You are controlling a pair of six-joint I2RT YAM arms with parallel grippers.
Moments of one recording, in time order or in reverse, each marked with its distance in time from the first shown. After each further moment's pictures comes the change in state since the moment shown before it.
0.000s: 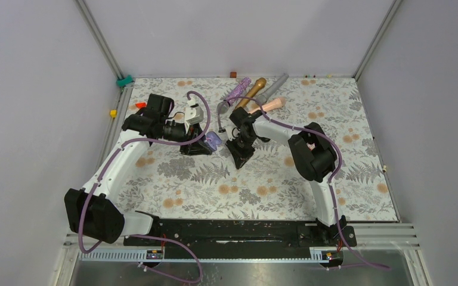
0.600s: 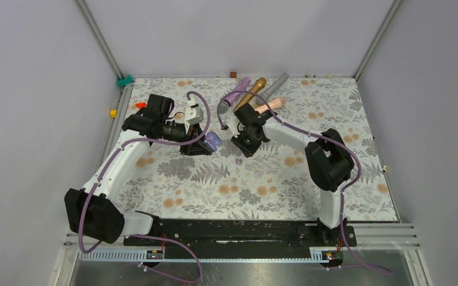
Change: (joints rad) left arm 0.001 0.000 -0.005 0.000 0.000 0.000; right arm 0.004 -0.157 -0.079 0.074 0.275 -0.210
